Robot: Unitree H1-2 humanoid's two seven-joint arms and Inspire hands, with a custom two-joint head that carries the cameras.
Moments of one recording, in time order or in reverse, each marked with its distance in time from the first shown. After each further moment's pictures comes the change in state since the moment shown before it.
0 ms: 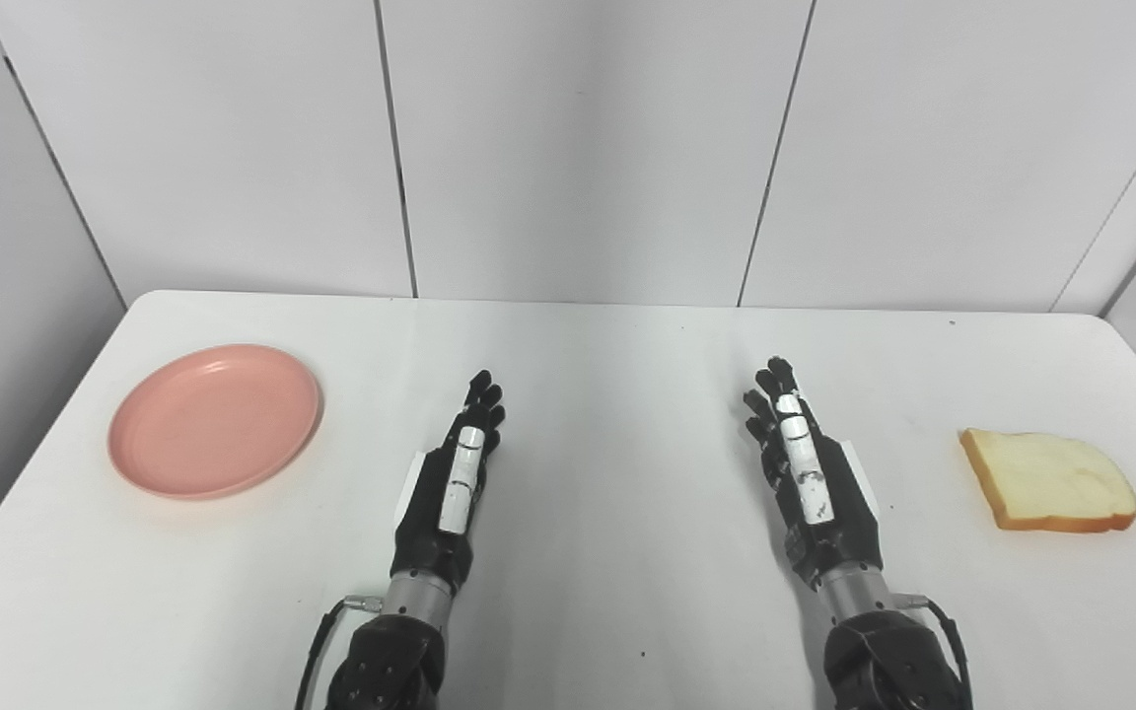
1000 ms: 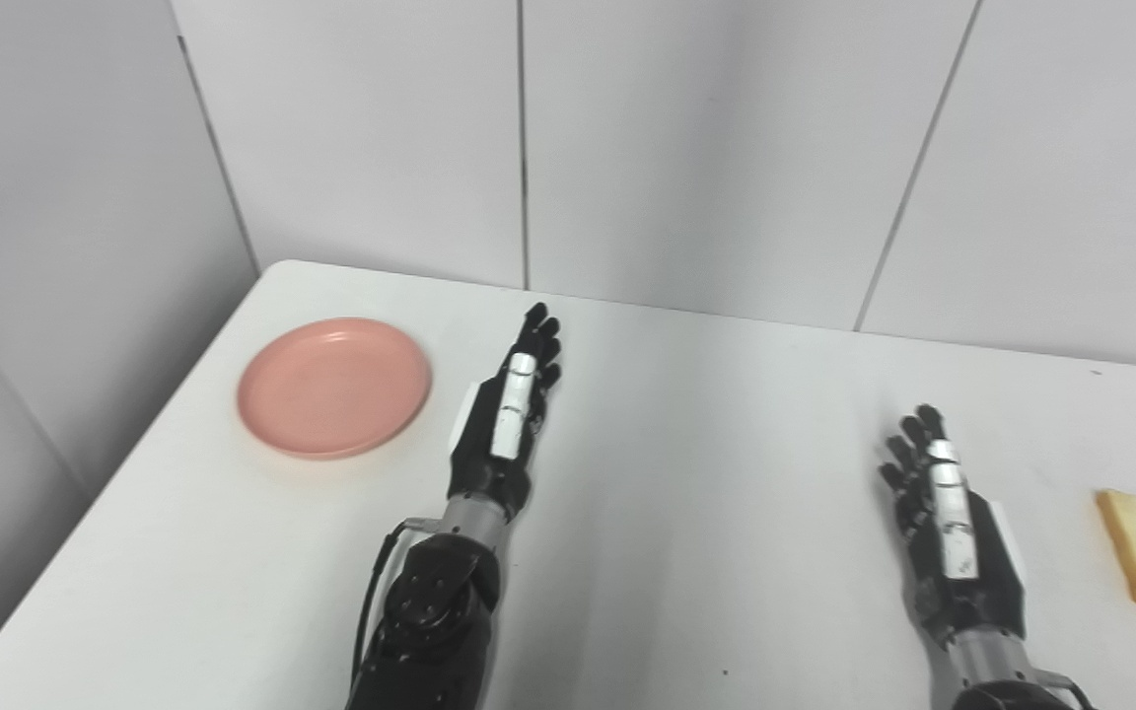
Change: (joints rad) left arm -0.096 0.038 0.124 -0.042 -0.123 0.087 0.000; right arm 0.001 -0.033 -0.054 0.055 0.059 -0.019 0.038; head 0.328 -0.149
